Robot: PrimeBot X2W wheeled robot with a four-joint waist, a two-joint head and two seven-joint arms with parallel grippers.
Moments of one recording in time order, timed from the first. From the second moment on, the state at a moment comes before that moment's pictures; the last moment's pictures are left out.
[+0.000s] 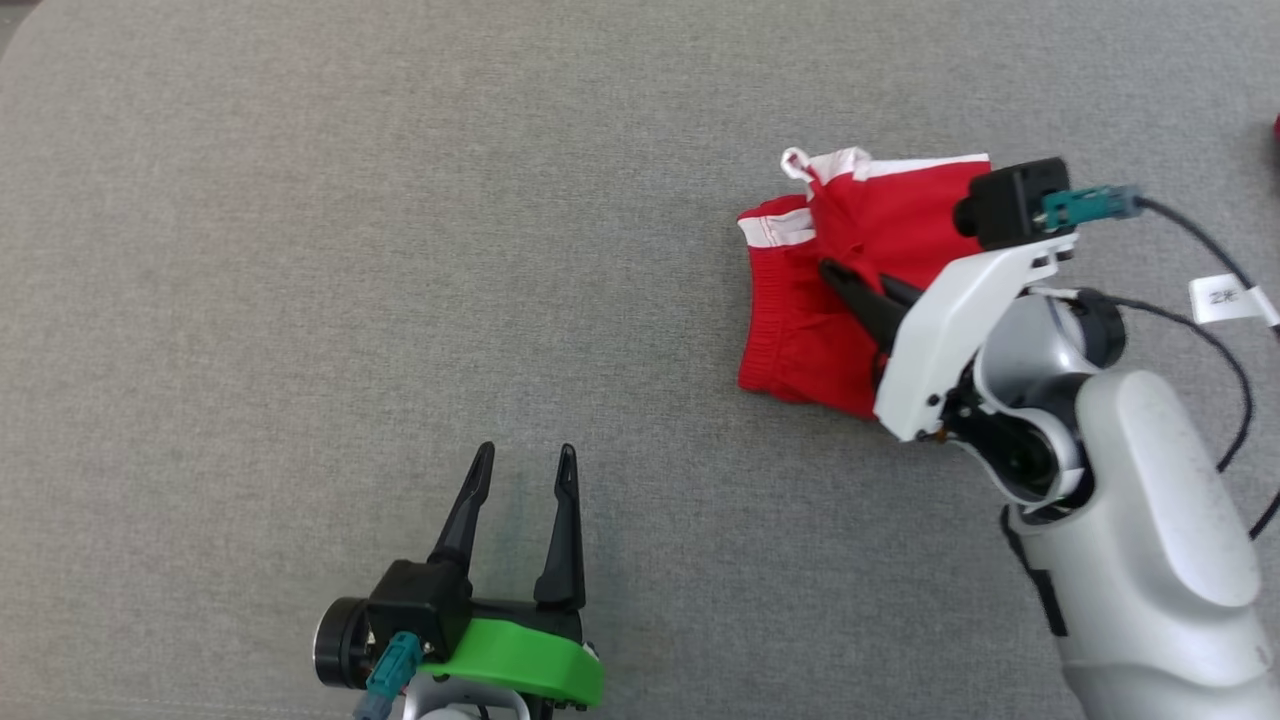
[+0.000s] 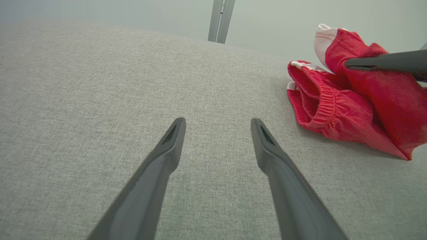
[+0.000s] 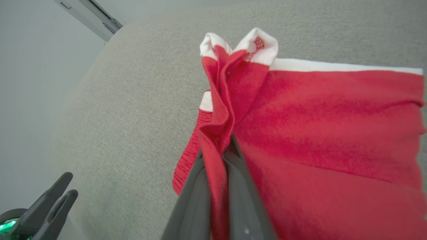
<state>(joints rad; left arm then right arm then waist) -0.06 0.05 -0.45 0.09 -0.35 0.18 -0.26 -0.49 -0.11 0.17 0.04 0.50 0.13 0.67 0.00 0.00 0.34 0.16</state>
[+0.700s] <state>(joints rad) -0.03 0.05 -0.42 0.13 -0.35 0.18 -0.26 -0.58 -0.05 0.29 0.29 0.84 0.13 0.30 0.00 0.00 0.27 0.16</state>
